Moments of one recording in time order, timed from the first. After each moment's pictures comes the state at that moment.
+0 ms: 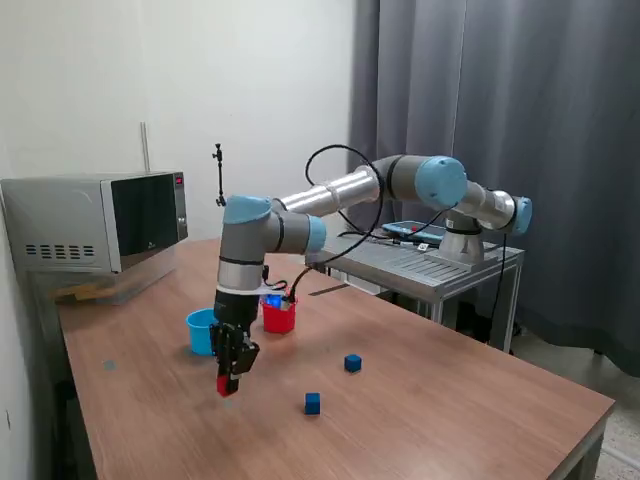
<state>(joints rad) -0.04 -0.31 0.49 -1.97 -1.51 -3.17</state>
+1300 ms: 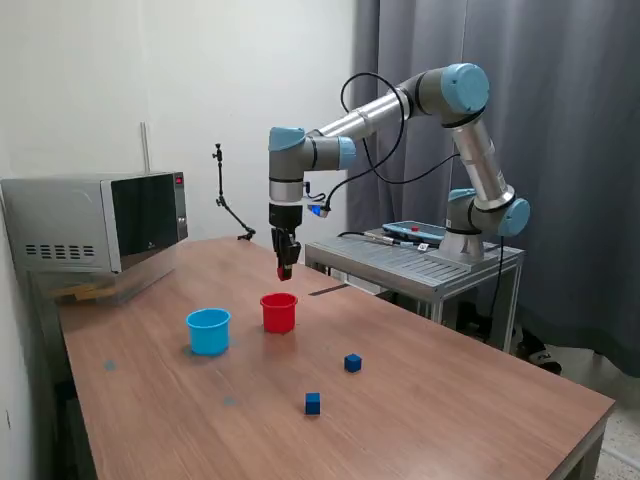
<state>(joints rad) -0.22 -0.96 1.38 -1.97 -1.66 -3.07</state>
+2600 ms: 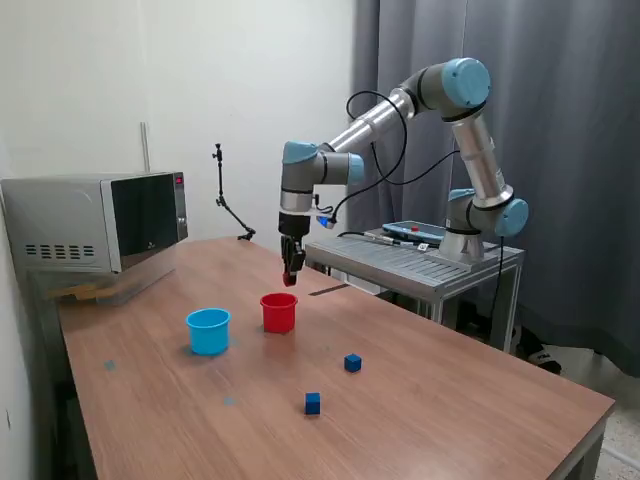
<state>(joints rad) -0.27 -1.02 1.57 -2.20 -1.64 -3.04</state>
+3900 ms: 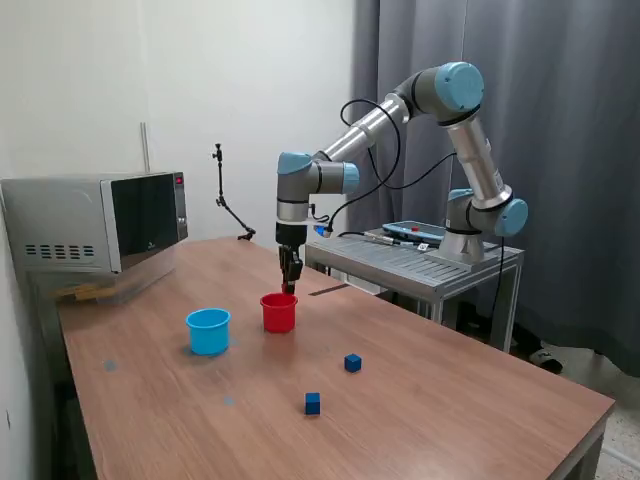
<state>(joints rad) -0.28 -0.97 1.56 -2.21 -1.61 -3.04</state>
